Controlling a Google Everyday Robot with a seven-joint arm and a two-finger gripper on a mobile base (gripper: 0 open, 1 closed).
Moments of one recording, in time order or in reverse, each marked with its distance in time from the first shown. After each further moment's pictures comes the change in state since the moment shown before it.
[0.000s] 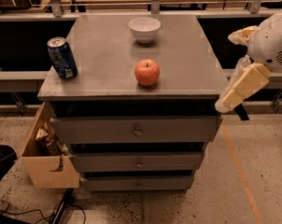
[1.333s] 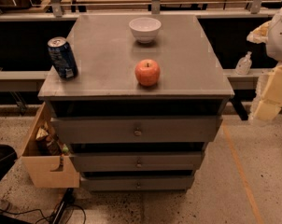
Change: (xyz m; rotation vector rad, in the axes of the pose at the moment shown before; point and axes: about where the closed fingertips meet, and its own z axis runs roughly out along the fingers) arm 0.024 0.027 -0.049 -0.016 0.364 -0.092
